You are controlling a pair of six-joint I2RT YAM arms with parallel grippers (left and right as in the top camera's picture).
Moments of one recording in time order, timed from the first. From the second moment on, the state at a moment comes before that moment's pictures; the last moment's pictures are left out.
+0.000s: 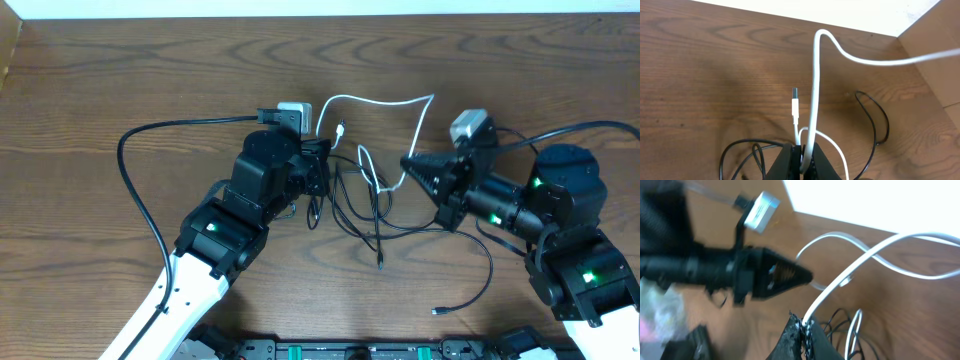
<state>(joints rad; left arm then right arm) -0.54 1.13 0.94 -0.33 0.07 -0.49 0.33 0.90 0.97 -0.43 -0.67 0.10</state>
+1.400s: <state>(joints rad) -0.54 1.13 0.94 -0.33 0.05 -0.49 0.33 0.84 1.32 -0.98 0.33 0.33</state>
